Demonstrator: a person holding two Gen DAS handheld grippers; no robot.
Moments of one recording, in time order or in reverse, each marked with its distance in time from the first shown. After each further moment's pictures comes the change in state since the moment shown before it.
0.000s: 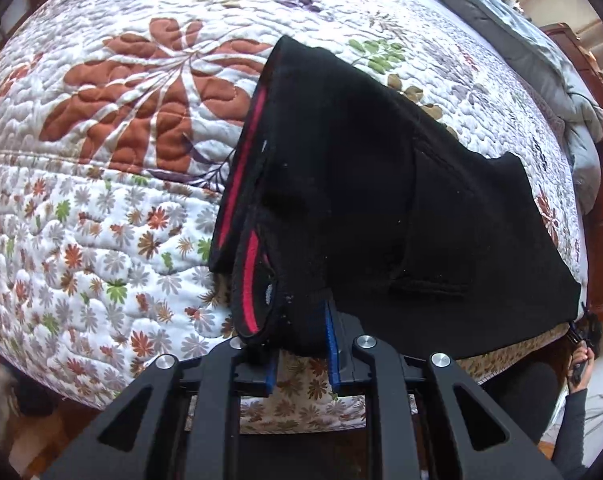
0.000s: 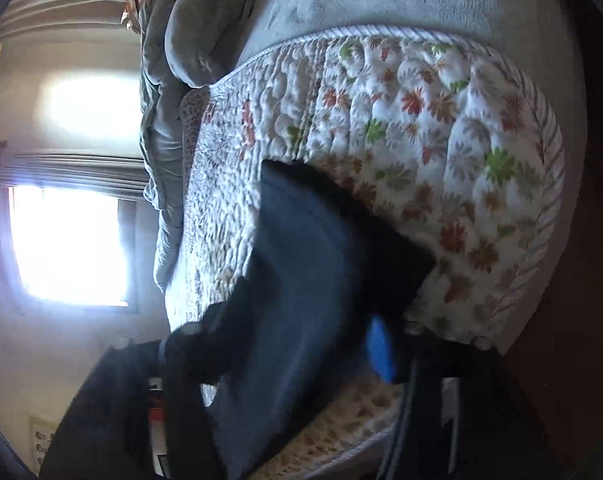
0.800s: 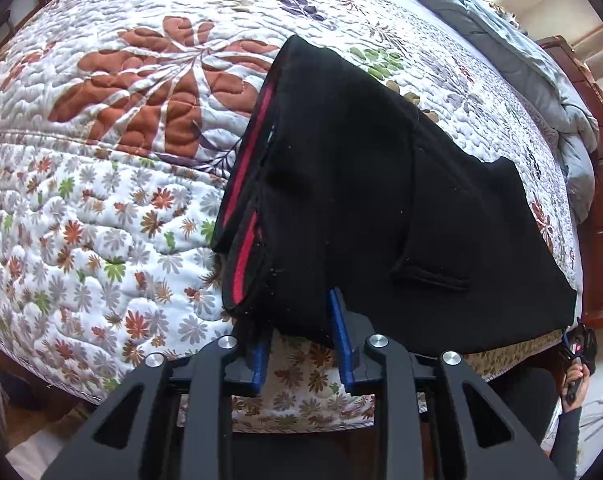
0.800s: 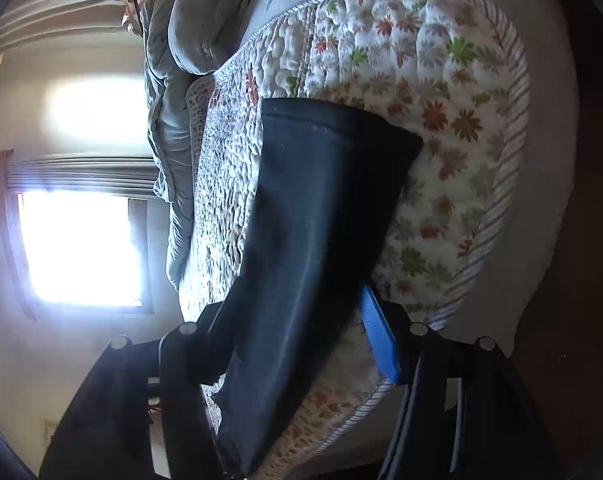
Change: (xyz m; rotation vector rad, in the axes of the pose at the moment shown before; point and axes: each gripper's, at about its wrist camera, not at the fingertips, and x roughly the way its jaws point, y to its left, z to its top) left arm -0.002 0.011 -0.026 -0.031 -0.054 -0.025; right arm -0.017 0.003 -0.032 0.053 0.012 0.037
